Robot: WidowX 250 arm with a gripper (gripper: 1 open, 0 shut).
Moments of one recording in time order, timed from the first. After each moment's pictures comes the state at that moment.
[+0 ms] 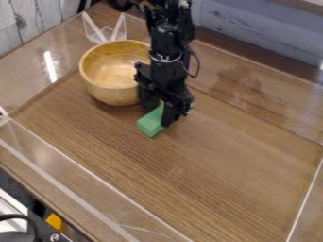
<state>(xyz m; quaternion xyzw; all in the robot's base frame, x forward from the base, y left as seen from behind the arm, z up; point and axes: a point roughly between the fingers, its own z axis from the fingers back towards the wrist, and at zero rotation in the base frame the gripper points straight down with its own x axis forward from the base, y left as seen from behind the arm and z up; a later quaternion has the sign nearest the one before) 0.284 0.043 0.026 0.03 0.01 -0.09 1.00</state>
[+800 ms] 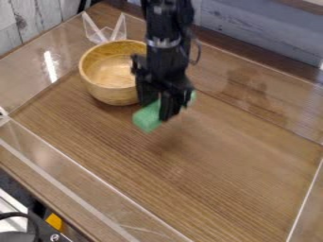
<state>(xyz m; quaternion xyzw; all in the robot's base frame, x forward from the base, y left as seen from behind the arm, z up) 0.266 0.028 0.075 0.00 0.02 -0.09 1.00</state>
